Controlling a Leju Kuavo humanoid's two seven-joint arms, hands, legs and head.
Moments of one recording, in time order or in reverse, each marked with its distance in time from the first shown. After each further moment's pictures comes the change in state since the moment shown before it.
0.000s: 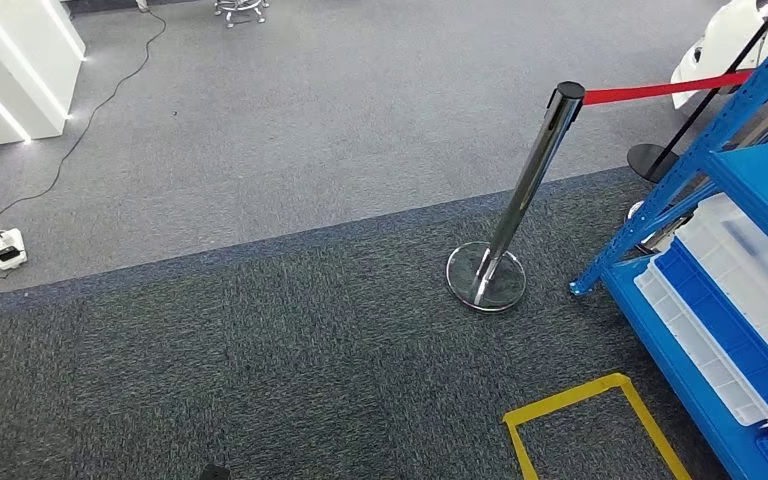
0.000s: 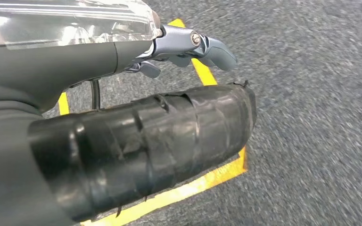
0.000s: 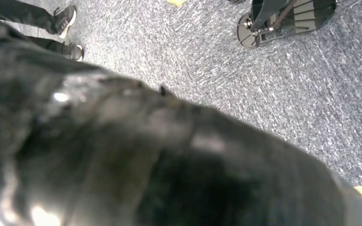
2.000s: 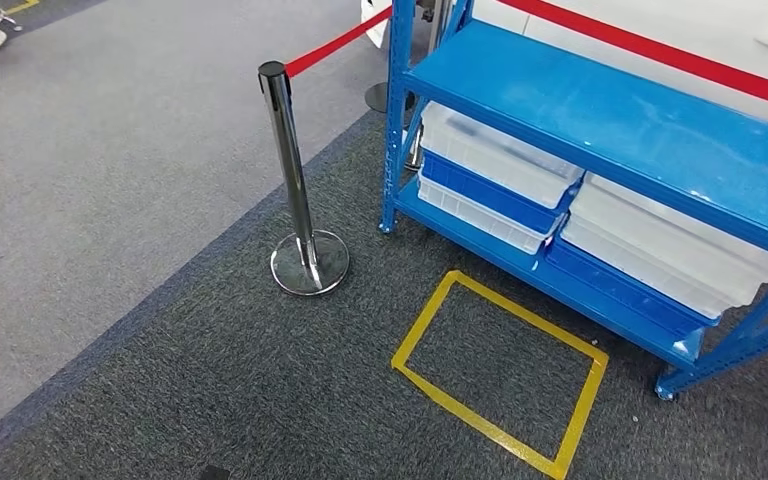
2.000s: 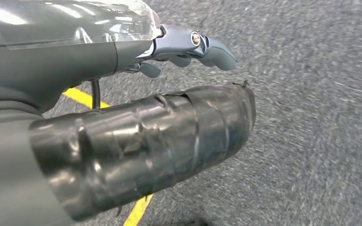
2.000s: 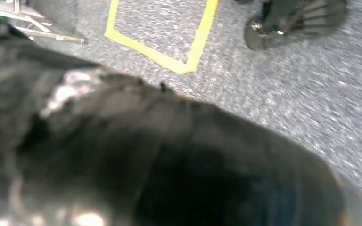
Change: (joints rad) left arm 0.002 0.000 0.006 0.000 0.005 -0.030 -0.015; right arm 0.003 0.000 0.000 0.000 0.024 0.018 0.008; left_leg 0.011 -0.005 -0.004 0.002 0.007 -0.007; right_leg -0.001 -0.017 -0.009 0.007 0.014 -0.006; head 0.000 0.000
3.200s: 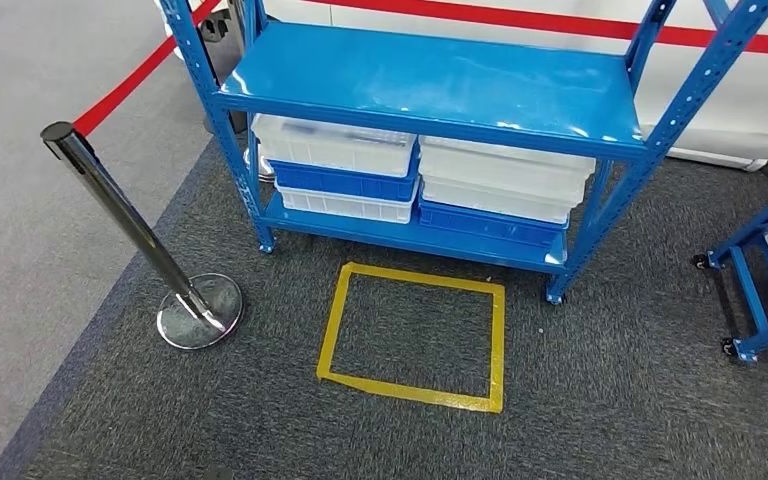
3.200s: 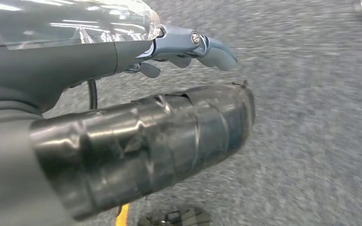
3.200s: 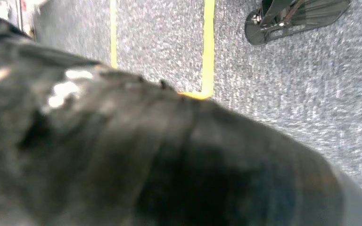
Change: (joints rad) left arm -0.001 0.000 0.009 0.000 0.010 -0.017 -0.009; right arm 0.001 0.000 0.000 0.000 0.005 0.000 0.003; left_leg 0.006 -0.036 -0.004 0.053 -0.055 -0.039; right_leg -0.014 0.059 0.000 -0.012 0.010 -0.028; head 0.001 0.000
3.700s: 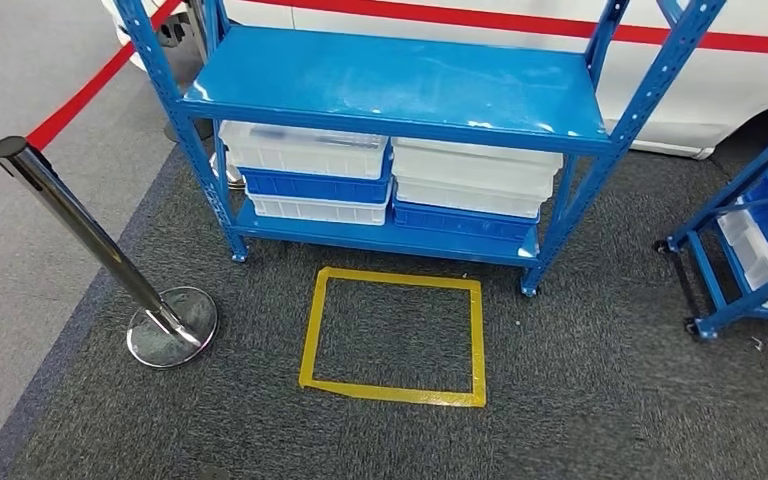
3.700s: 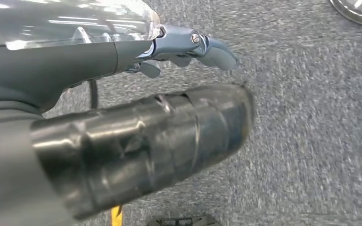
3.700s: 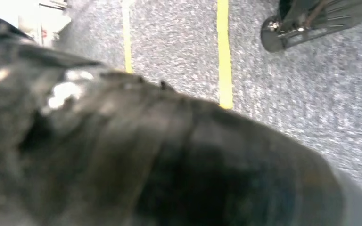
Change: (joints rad) left arm 0.000 0.001 0.003 0.000 -0.016 -0.009 0.000; right arm -0.002 0.002 0.000 0.002 0.026 0.002 0.076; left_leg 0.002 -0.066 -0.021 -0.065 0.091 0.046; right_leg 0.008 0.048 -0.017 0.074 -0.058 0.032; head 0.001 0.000
